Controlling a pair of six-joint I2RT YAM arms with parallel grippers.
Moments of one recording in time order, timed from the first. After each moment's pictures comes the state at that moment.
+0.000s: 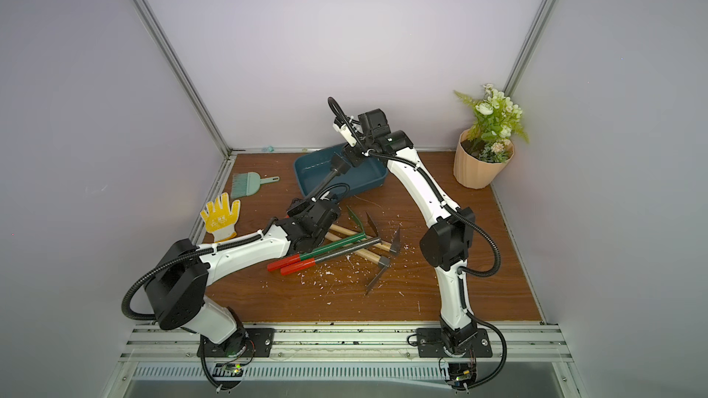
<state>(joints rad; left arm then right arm) -0.81 1.58 1.01 -0.29 -1.12 0.53 0.54 2.08 2.28 -0.87 -0.22 -0.27</state>
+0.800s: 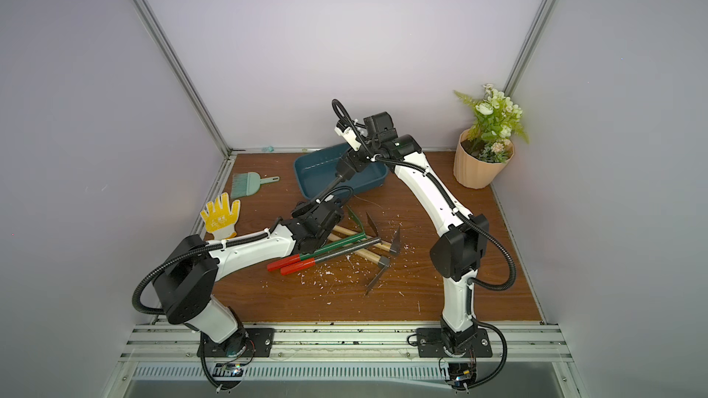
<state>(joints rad) -0.81 1.63 1.02 -0.30 -1.06 0.53 0.53 1.94 2.09 -0.81 -0.31 -0.27</state>
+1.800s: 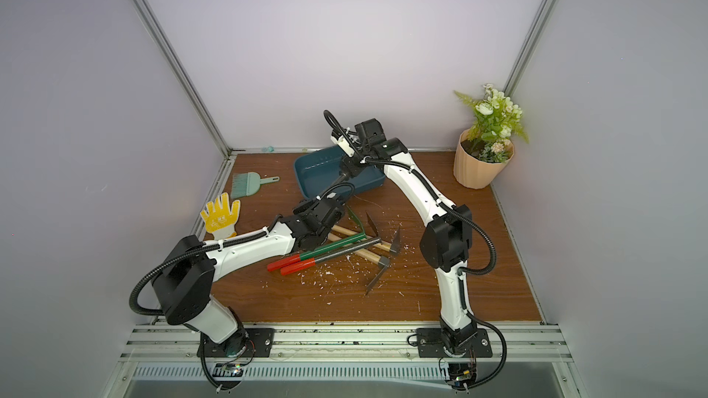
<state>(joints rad) -0.81 1.62 1.06 -0.34 -1.01 0.51 0.54 2.07 2.14 -0.81 -0.23 -0.29</state>
